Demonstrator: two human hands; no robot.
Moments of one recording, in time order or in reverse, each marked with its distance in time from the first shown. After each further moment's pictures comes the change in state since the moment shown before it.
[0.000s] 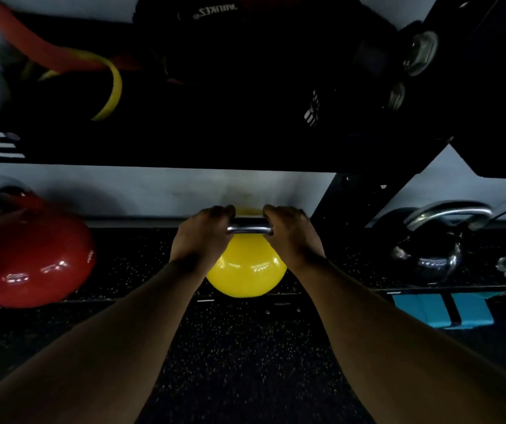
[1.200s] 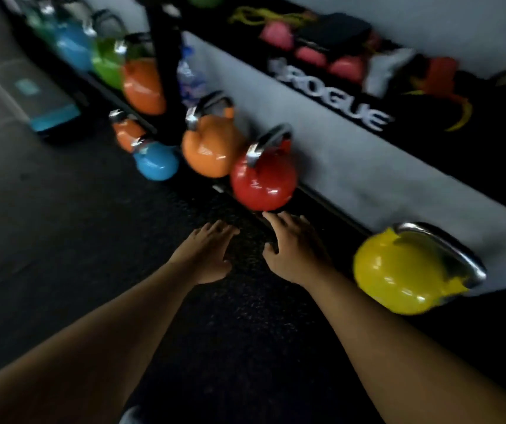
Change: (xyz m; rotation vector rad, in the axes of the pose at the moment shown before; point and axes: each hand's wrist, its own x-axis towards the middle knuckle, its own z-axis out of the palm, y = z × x) left_hand -0.325 -0.096 -0.116 -0.047 -0.239 -0.762; right_hand -0.091 -0.281 0.026 0.041 -0.336 -0.711
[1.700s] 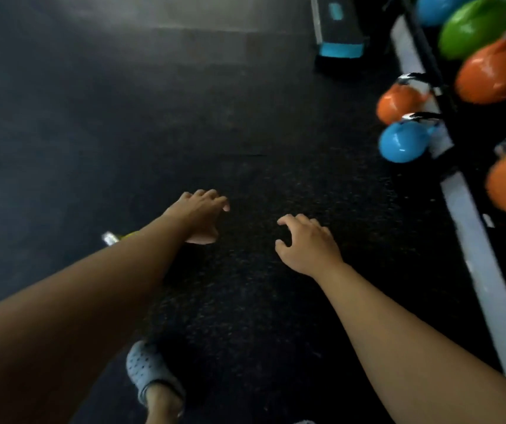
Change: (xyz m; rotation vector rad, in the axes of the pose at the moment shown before) left_hand -0.443 -0.343 0.049 -0.132 -0.040 -0.743; right_hand -0.036 -0.454 0.192 -0.013 -0.577 -0.547
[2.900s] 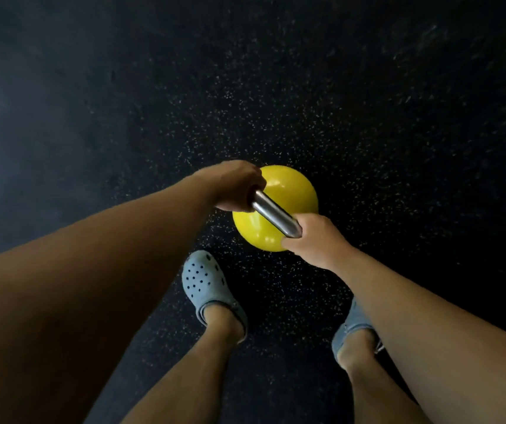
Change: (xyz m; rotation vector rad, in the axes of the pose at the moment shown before) left_hand 0.059 -0.441 0.266 -0.165 -0.310 0.253; right_hand 0.228 -0.286 0.401 0.428 -0.465 0.161
